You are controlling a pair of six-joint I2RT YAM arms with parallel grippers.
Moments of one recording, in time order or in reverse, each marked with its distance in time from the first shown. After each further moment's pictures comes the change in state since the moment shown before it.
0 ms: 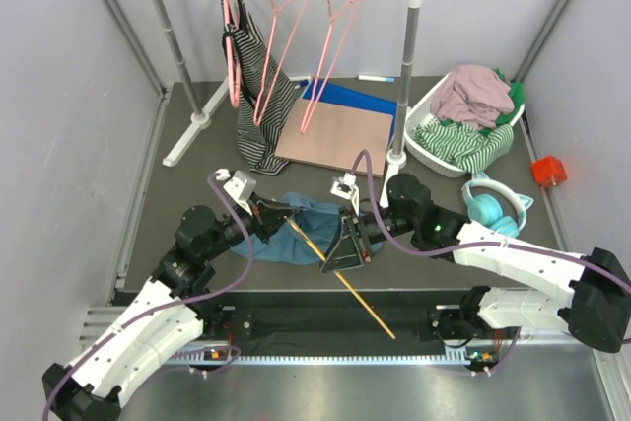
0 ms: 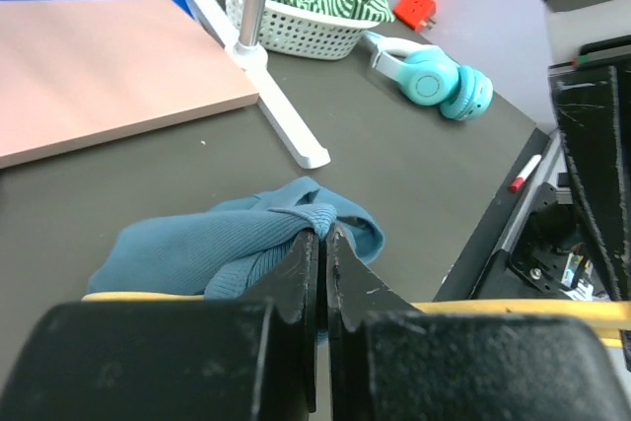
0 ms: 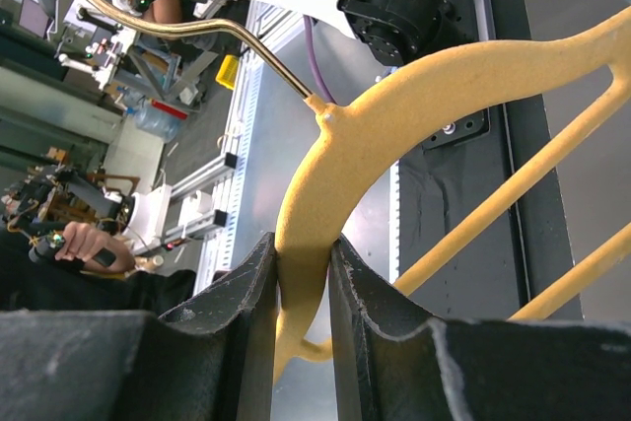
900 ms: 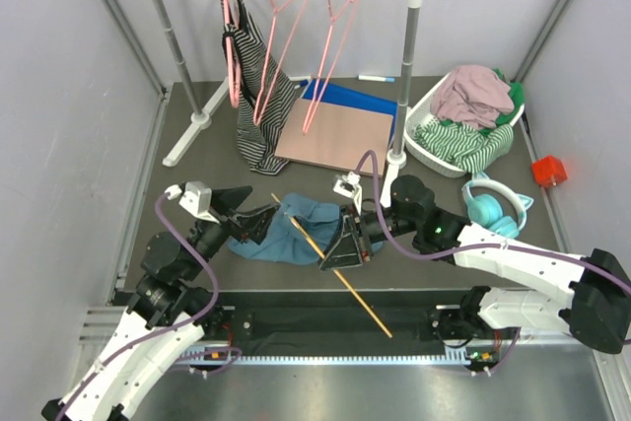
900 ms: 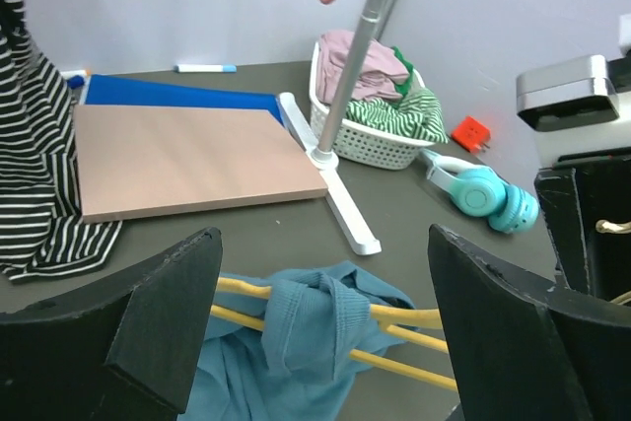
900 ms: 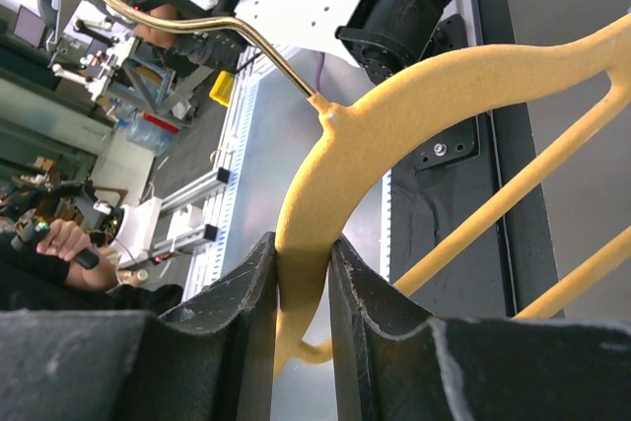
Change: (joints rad) left arm 0.001 -0.278 0.033 -0.106 -0.249 -0.002; right arm 0.000 -0.010 -0.027 0.085 0.023 0.011
